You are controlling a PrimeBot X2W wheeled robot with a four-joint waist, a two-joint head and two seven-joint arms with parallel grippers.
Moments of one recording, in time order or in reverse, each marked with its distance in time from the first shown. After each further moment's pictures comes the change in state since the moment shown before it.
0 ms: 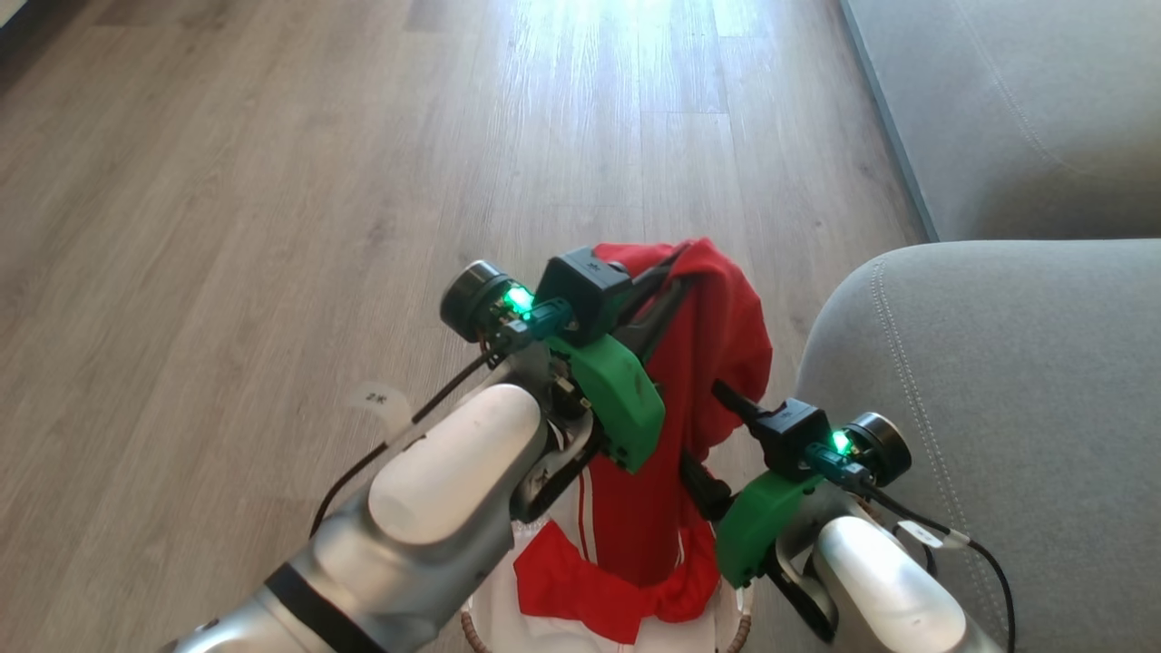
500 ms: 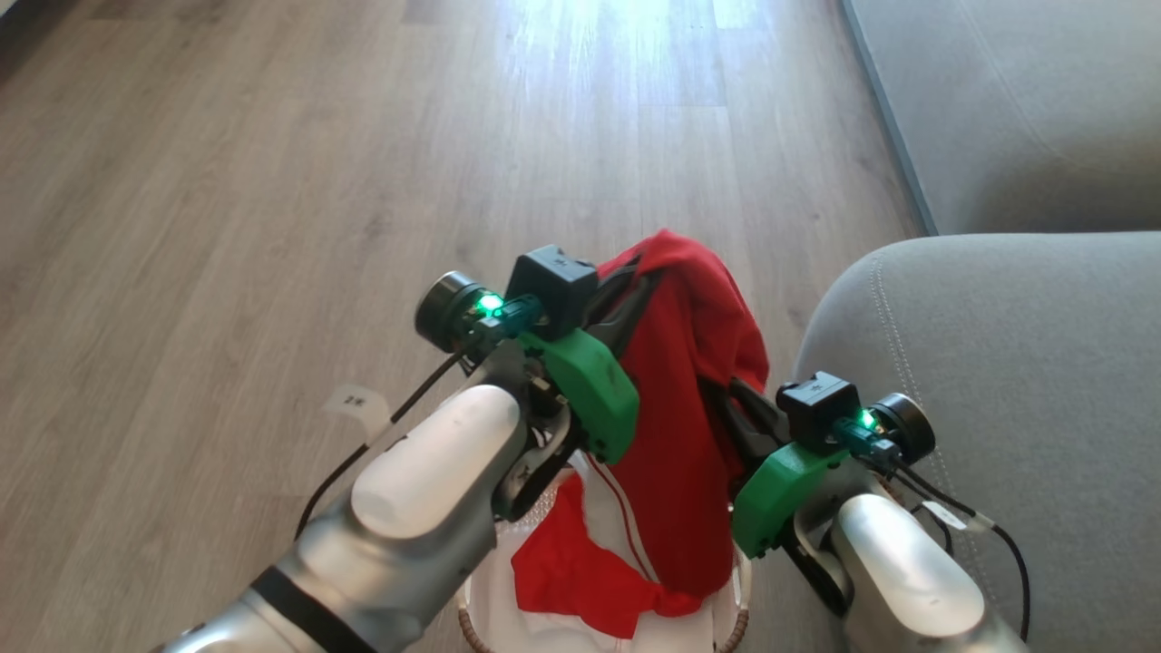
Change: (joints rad) left arm 0.004 0.015 -0.001 0.030 -0.050 0.033 -0.015; right arm -0.019 0.000 -0.058 -0.009 0.008 0.000 0.000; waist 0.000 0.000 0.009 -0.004
